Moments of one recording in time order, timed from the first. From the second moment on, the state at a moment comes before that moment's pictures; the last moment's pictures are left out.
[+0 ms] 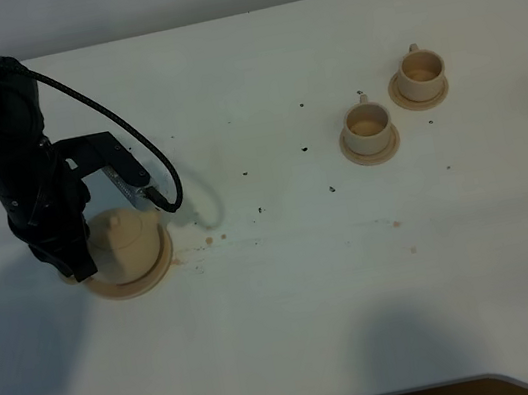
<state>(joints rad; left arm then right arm) -0.24 1.93 -1.27 0.12 1.04 0.73 -0.04 -0.01 -0.49 0.02 1.06 -0.03</state>
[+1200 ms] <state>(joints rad) -0.24 1.95 -1.27 0.06 1.13 0.64 -0.04 -0.01 -0.49 0.02 1.06 -0.03</state>
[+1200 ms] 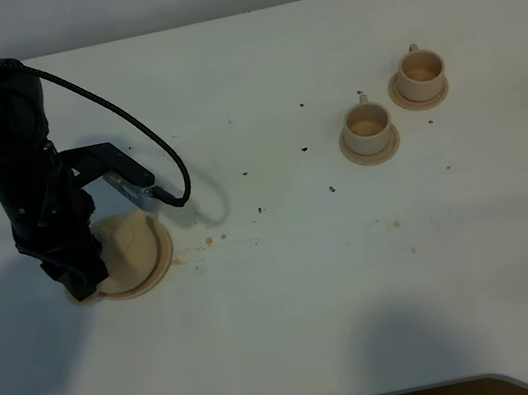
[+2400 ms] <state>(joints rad) -0.24 1.95 -1.27 0.07 1.10 0.52 -0.04 -0.01 -0.49 0.02 1.06 -0.03</state>
